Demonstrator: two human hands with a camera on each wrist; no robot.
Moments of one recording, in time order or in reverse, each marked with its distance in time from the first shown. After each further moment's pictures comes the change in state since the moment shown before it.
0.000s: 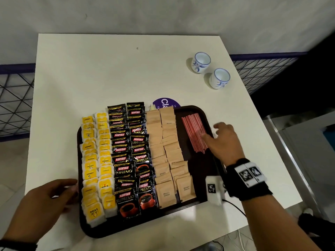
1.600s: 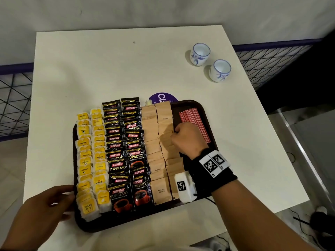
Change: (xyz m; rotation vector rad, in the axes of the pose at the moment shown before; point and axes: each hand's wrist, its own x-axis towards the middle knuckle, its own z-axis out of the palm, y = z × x) left_hand -0.021 -0.010 0.012 -0.010 0.014 -0.111; right_hand -0.014 -0.067 0.029 0.151 -0.334 -0.171
